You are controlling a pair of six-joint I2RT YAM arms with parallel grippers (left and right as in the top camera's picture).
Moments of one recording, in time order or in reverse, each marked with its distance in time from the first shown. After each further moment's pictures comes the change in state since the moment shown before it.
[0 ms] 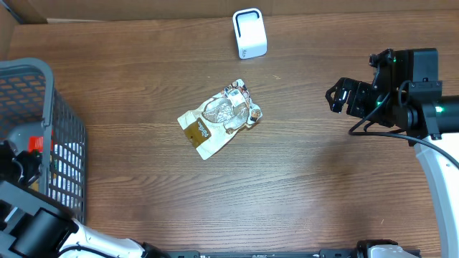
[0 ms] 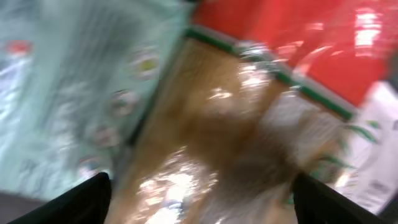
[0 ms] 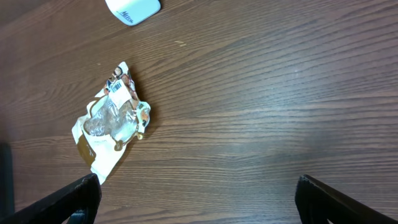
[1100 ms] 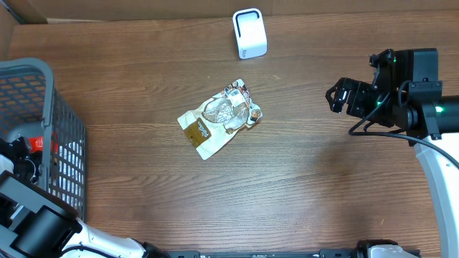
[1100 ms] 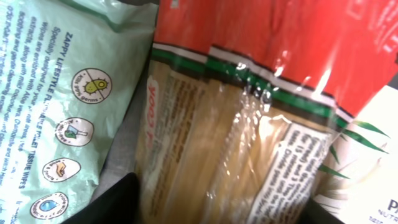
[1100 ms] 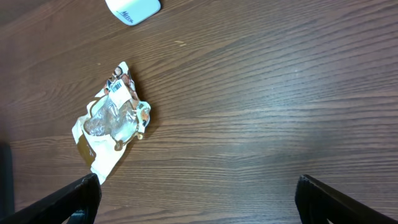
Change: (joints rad) left arm -0.046 -0.018 -0.132 0.159 -0.020 0.088; right arm 0.000 0.000 0.000 0.000 0.000 0.000
